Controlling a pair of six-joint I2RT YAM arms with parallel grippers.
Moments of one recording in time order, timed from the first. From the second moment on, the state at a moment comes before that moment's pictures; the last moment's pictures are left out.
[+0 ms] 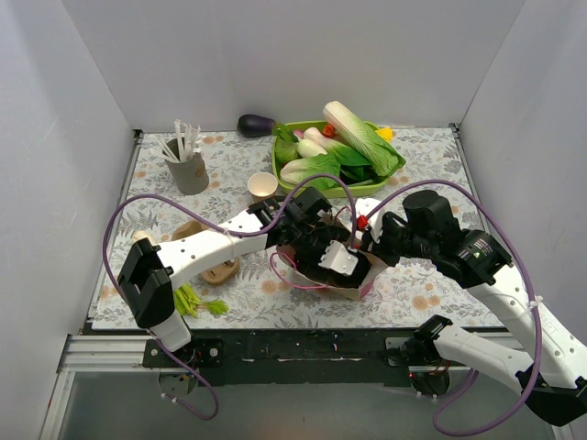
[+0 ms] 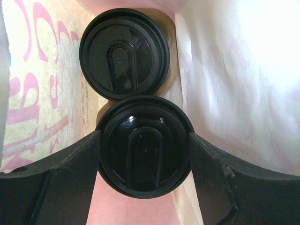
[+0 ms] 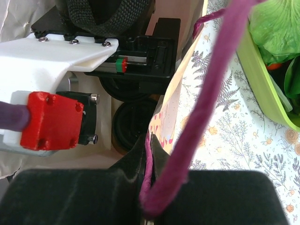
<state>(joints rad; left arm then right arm) -0.98 1.64 1.41 -0.78 0.43 1.06 0.71 0.87 1.11 -0.91 -0.32 -0.45</state>
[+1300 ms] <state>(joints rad) -0.92 1.64 1.36 -0.62 0.49 0.98 0.65 0.92 1.14 -0.91 -0.33 -0.46</state>
